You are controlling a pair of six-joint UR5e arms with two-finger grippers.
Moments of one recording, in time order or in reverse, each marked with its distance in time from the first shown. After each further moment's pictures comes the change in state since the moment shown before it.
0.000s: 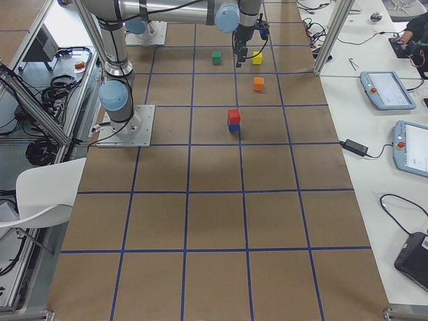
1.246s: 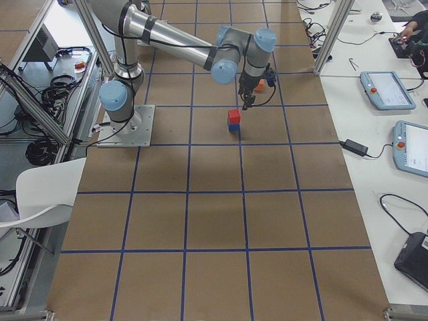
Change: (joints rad) left arm 0.011 -0.001 0.005 0.021 0.004 0.002; right arm -0.276 0.059 0.099 -0.131 -0.014 -0.347
